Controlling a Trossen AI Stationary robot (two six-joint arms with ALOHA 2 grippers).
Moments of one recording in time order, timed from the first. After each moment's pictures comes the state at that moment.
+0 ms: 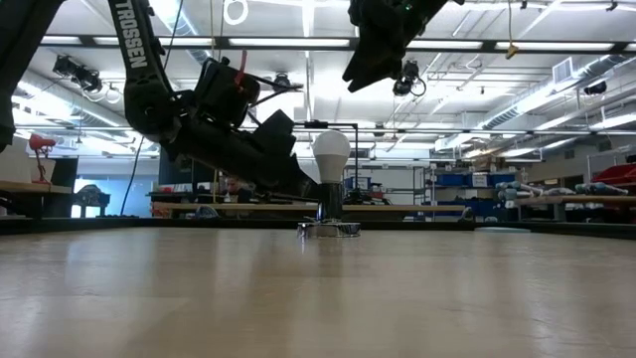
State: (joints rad) left arm 0.23 1.86 0.62 0.89 0.02 -0.09; right arm -0.30 1.57 1.46 -0.65 -0.02 -0.07
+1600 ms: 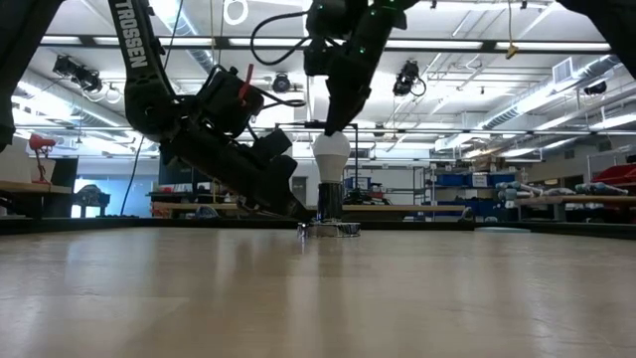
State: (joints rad) left arm 0.24 1.86 0.62 0.74 -0.12 -0.14; right arm -0.29 1.98 1.85 -1.00 0.00 -0.24
